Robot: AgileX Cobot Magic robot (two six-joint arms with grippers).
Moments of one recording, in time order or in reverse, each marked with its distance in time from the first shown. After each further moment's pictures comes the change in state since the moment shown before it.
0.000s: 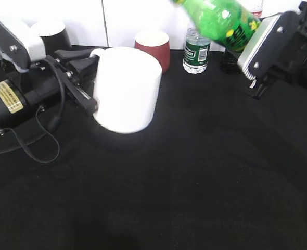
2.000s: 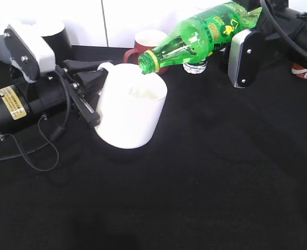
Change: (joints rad) left arm 0.000 0.000 0.000 0.088 0.055 0.013; right arm 0.000 0.053 -0.134 -0.131 -0.081 -0.604
